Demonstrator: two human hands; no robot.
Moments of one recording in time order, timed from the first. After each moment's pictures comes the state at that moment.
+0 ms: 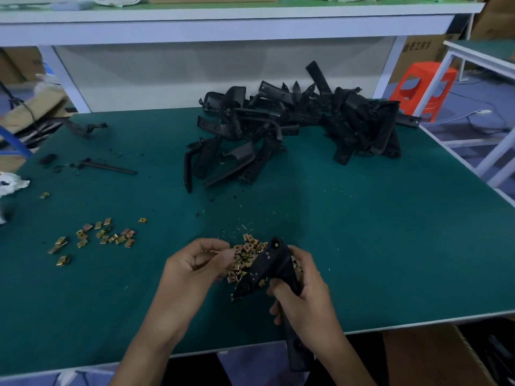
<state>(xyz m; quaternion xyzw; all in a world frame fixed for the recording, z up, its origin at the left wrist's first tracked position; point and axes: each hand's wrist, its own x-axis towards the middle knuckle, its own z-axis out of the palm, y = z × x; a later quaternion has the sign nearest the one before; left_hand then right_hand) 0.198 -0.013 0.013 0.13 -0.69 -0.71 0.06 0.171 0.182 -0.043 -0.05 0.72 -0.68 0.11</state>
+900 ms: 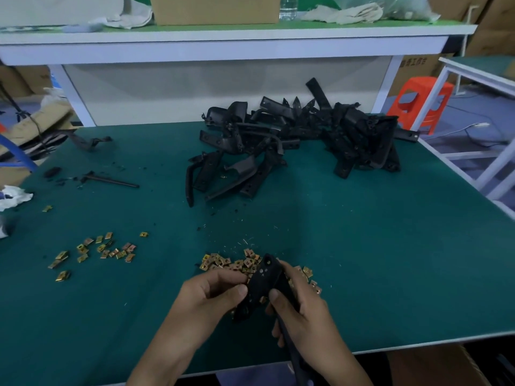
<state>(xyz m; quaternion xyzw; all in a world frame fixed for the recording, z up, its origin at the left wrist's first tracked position) 0.203 -0.002 0.015 0.16 -0.68 -0.72 -0.04 0.170 0.190 -0.040 -0.12 0.74 -0.64 0.14</state>
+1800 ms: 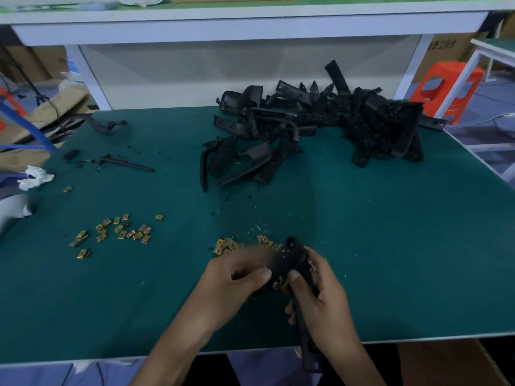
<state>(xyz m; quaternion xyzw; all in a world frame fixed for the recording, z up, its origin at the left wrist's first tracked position) 0.198 0.003 0.022 0.14 -0.74 -0.65 -0.06 0.173 0.184 -0.041 -0.08 0.74 -0.66 0.05</state>
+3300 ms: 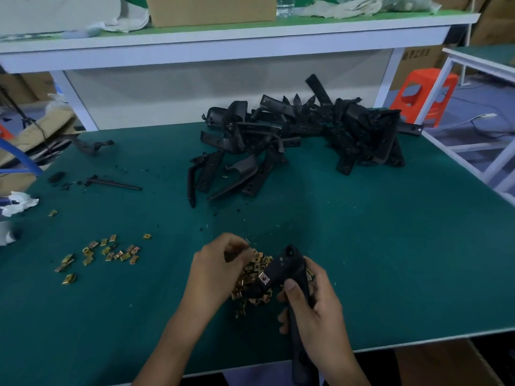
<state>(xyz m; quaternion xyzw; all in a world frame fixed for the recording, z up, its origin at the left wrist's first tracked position) 0.144 -0.007 0.000 0.12 -0.88 -0.46 0.08 0.174 0.183 -0.038 -0.02 0.70 -0.71 0.03</state>
